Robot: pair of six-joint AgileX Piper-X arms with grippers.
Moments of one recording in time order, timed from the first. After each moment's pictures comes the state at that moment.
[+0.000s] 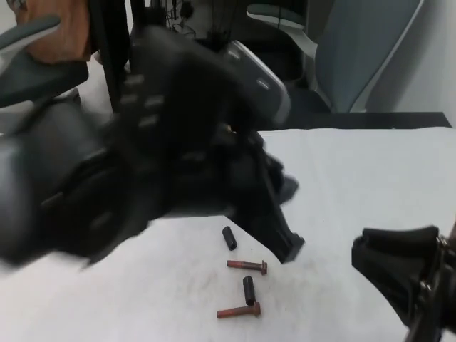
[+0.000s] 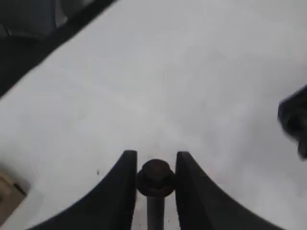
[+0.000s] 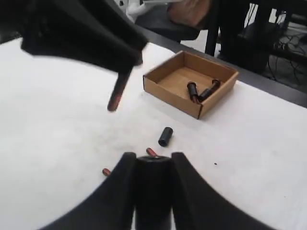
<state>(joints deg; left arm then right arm) -48.0 69.9 -50.6 13.2 7.7 5.8 31.9 27.3 -19.1 15.2 -11.1 -4.9</state>
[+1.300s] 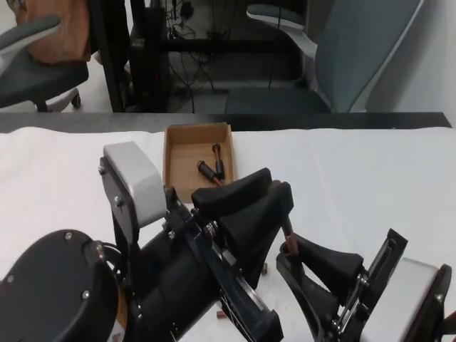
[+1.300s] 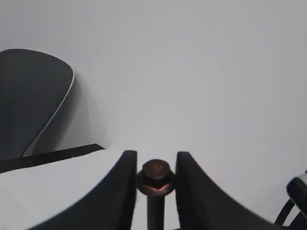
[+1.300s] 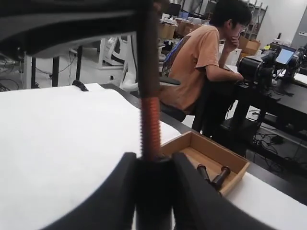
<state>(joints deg) -58.4 58.3 -19.7 -43.9 -3.1 -15.4 61.0 51.0 -9.8 -36.6 18.9 -12.0</state>
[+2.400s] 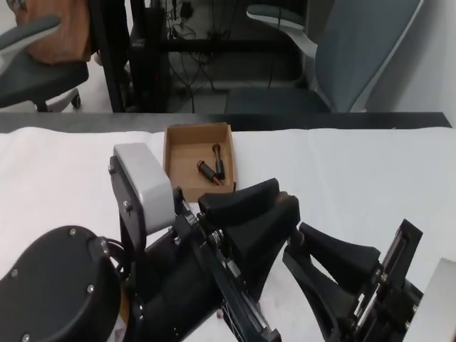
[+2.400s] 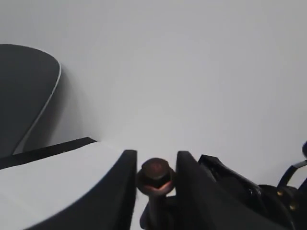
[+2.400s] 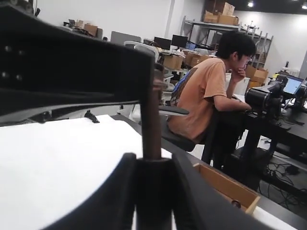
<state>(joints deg) -58.4 58.3 -19.8 -42.0 2.1 -13.8 61.1 46.6 -9.2 -39.0 16.0 -12.8</state>
